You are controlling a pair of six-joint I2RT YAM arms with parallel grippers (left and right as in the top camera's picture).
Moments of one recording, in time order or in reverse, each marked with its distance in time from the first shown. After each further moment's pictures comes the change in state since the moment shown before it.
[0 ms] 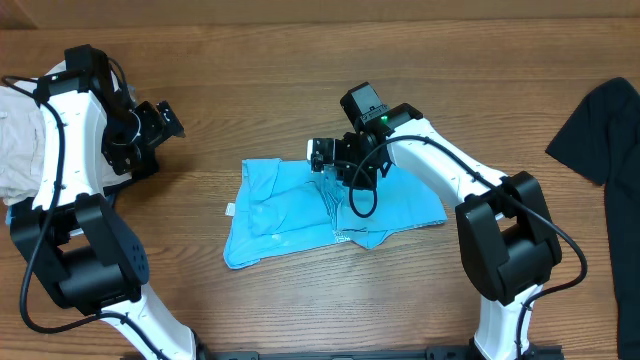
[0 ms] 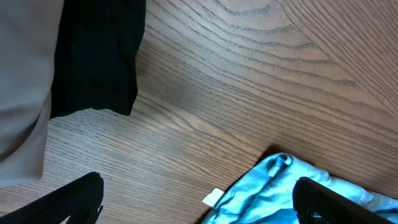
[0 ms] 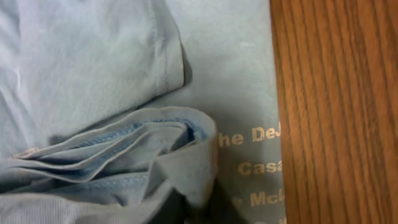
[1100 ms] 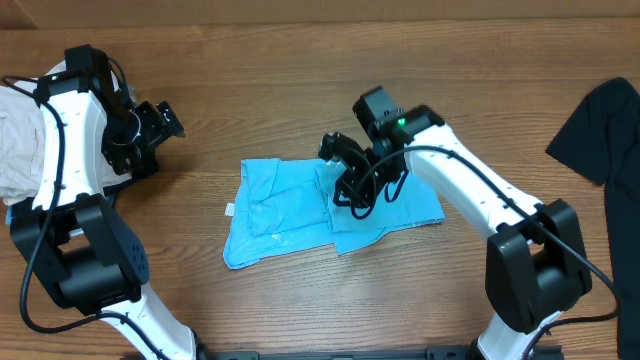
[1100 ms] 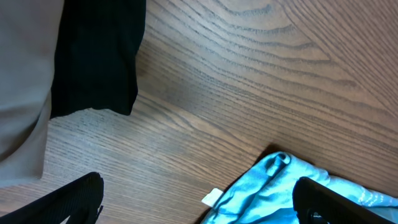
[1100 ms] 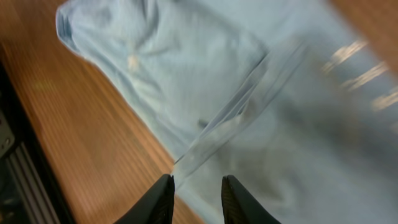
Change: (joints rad) left arm 0.000 0.000 0.000 0.000 0.000 0.000; right arm -0.001 -0.159 -0.084 -0.168 -0.213 0.605
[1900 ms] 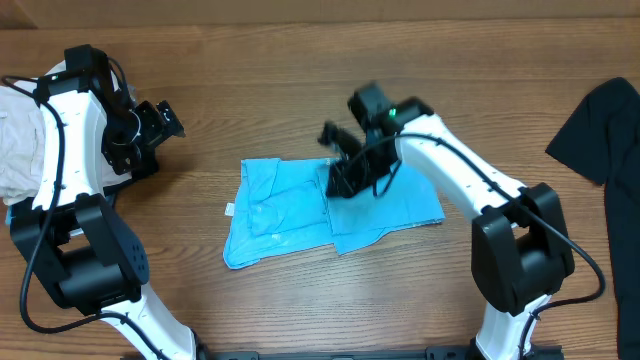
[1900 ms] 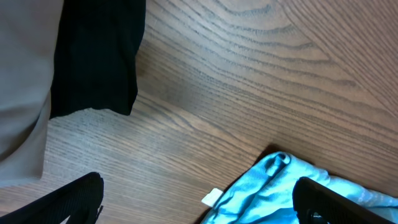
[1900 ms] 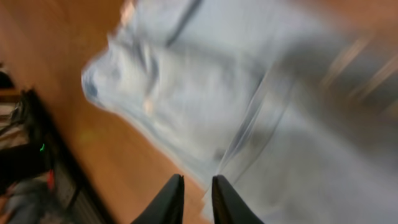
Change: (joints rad) left arm 0.000 0.000 0.000 0.000 0.000 0.000; right arm -0.011 0.095 0.162 -0.039 -0.064 0.264
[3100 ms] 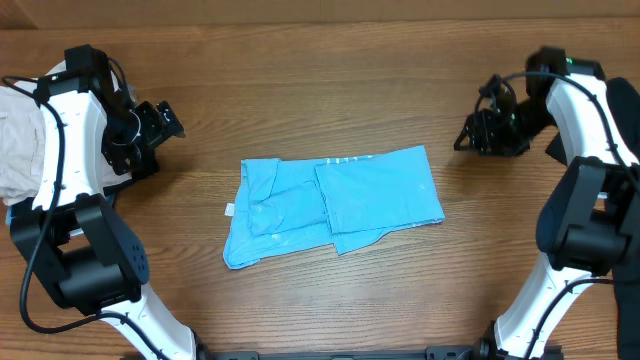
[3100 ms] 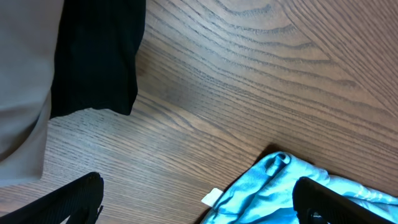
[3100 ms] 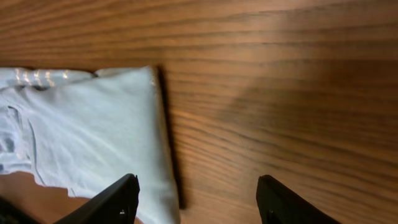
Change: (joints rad) left arm 0.000 0.000 0.000 0.000 0.000 0.000; right arm -0.681 0.146 0.146 -0.239 0.137 -0.123
